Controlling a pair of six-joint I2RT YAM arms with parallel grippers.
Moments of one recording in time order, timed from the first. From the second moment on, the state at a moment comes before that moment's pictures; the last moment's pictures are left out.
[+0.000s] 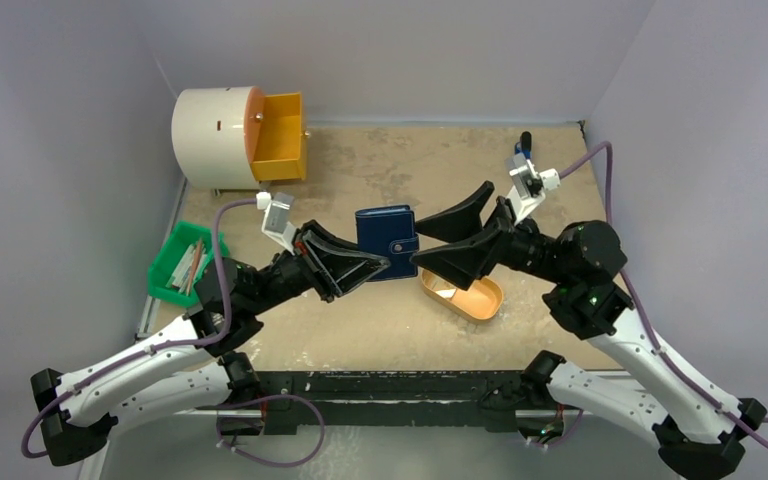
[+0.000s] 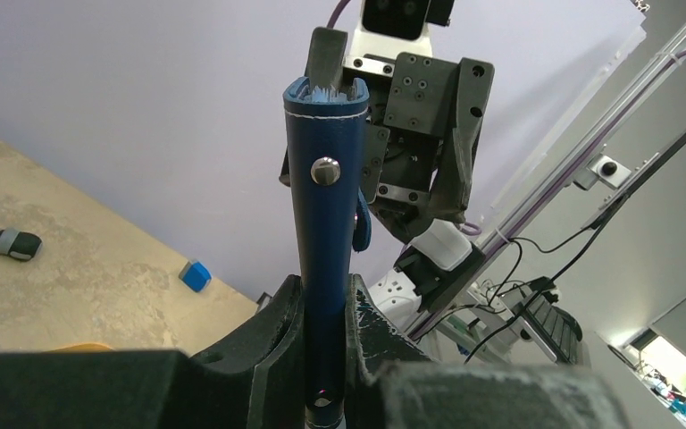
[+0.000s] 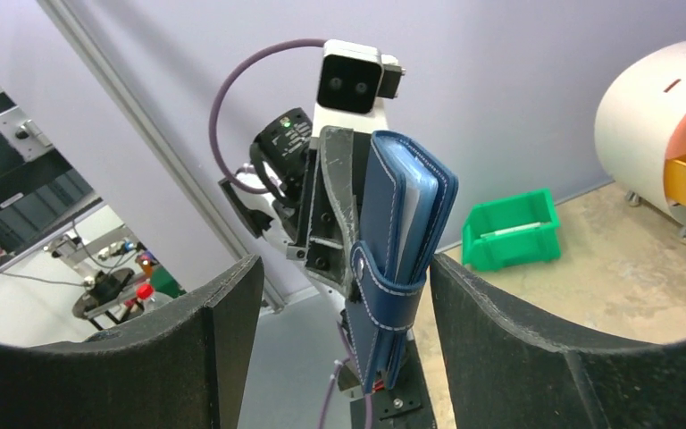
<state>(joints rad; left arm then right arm) -1.00 0.74 0.73 0.44 0.20 -0.78 0.77 0.79 0.98 0.19 -0.55 0.69</state>
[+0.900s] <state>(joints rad) -1.00 0.75 0.73 0.40 0.18 -0.78 0.78 0.90 1.07 0.00 -0.51 0.64</state>
